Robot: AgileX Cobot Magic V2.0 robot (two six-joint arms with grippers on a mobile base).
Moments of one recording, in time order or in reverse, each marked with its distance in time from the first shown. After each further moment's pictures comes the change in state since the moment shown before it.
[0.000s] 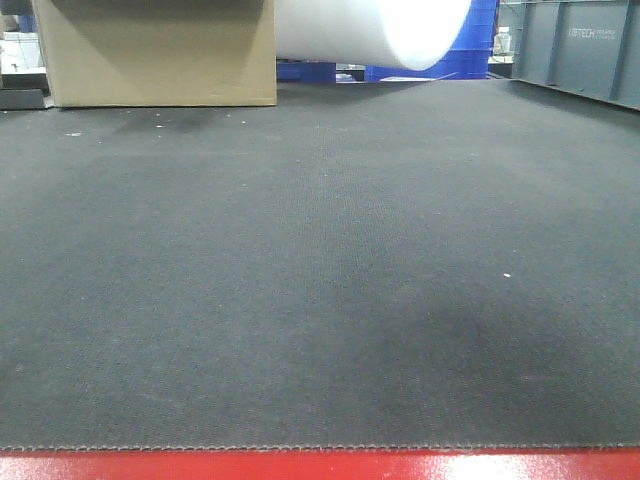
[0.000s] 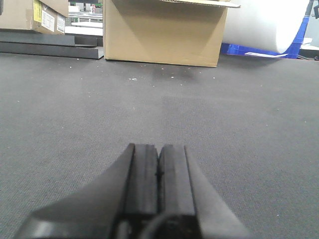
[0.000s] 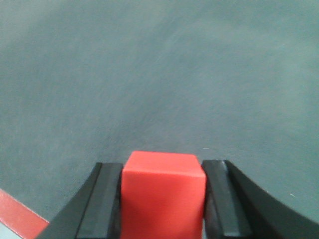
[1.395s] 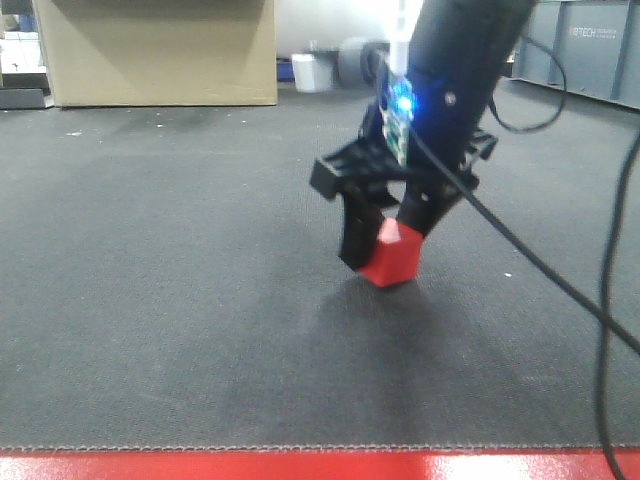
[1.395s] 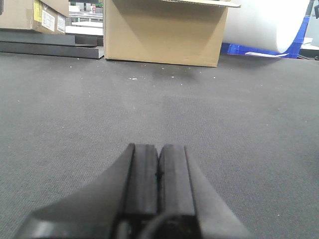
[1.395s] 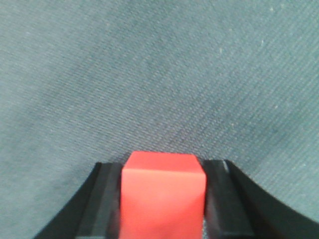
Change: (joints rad) left arm 0.000 0.000 0.000 0.000 0.000 0.000; right arm 0.133 0.923 -0.378 -0.002 0.018 -0.052
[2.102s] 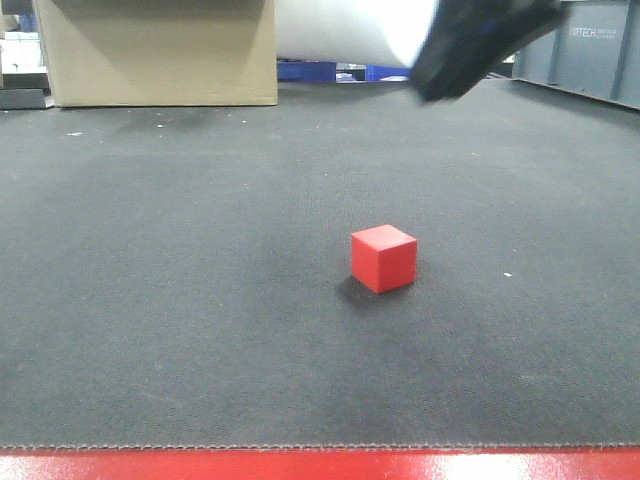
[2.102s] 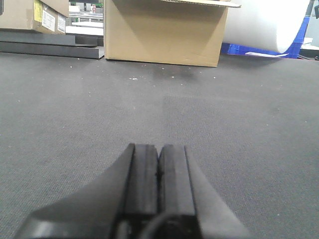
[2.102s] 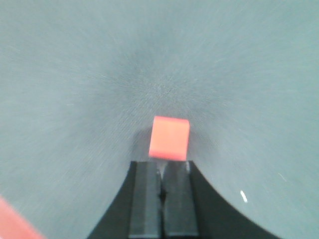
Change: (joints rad) left arm 0.000 0.000 0.000 0.000 0.000 0.000; right arm 0.000 -0.496 0.217 -0.002 -0.052 0.062
